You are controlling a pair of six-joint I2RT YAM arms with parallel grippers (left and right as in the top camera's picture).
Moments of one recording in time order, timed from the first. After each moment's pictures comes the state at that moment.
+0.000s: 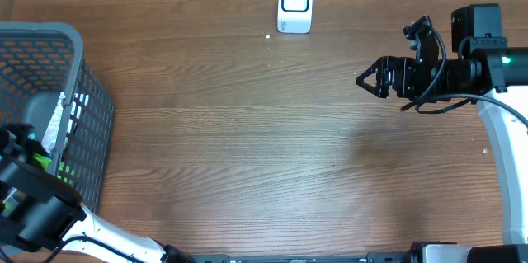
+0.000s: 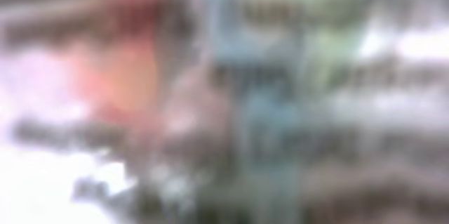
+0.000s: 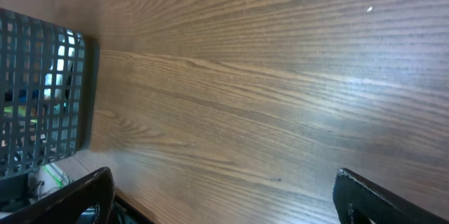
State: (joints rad) left arm 0.91 2.08 1.99 -1.59 0.03 -0.60; right arm 0.00 1.50 1.52 -1.20 -0.62 0.04
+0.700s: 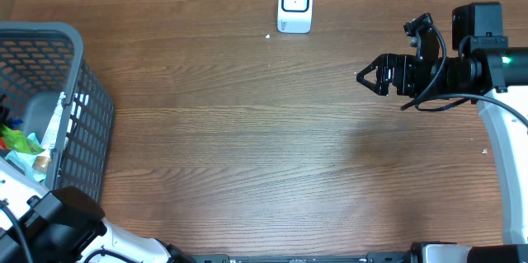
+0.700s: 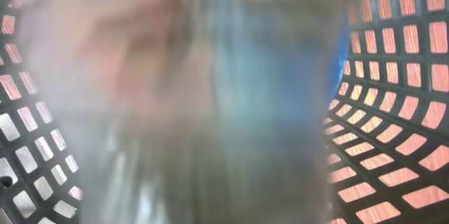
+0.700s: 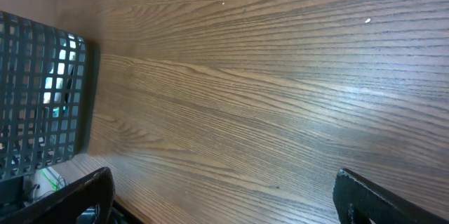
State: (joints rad) left arm 0.82 1.89 2.27 -1.69 0.01 -0.44; right arm 0.00 1.50 1.52 -1.18 -0.62 0.04
